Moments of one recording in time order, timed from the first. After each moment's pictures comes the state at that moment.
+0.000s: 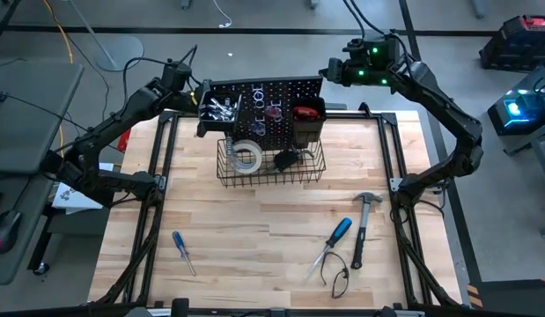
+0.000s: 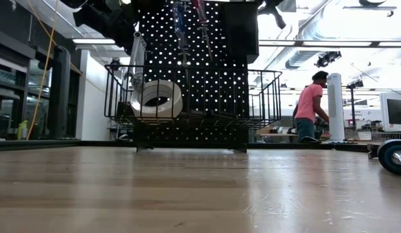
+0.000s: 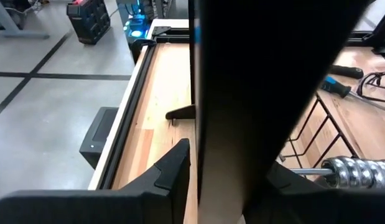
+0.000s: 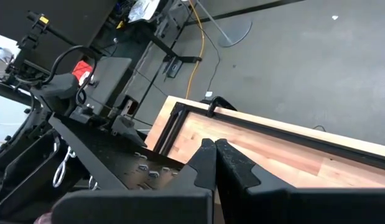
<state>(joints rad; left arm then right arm) 0.91 1.24 1.14 -0.57 0.70 0.53 -0.69 1.45 1.77 -0.76 -0.18 0.71</state>
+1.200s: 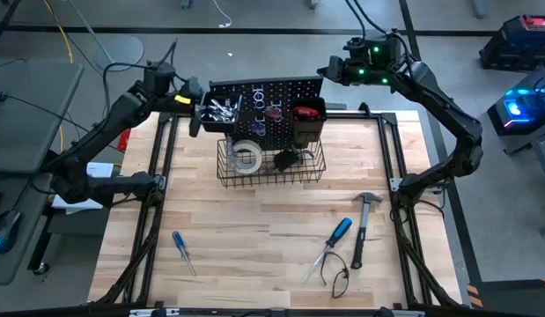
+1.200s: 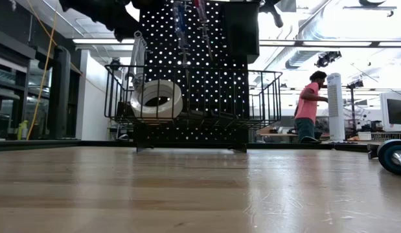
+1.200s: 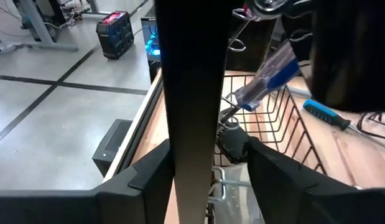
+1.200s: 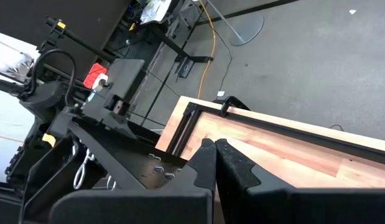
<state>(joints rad) 0.91 1.09 1.14 -0.56 0.66 0.37 -0.69 1.45 1.77 -0.73 -0.22 0.74</state>
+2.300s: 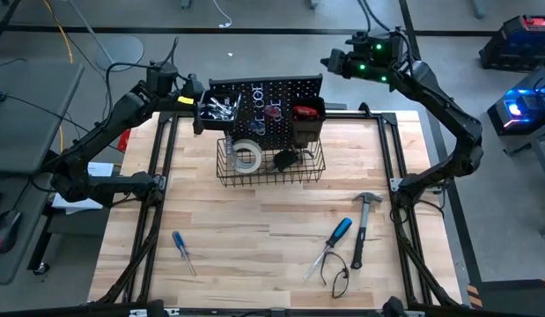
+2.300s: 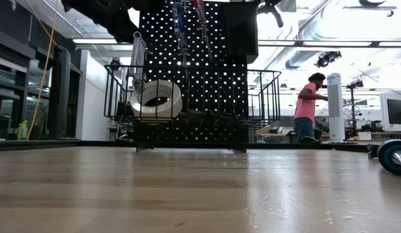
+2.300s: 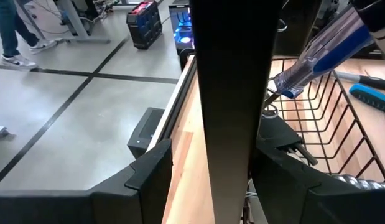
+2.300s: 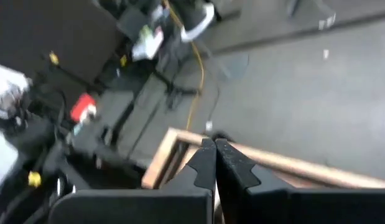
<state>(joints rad) 0.90 1.11 1.14 -0.55 0.50 0.42 -0.71 1.45 1.77 -0.66 -0.10 0.72</state>
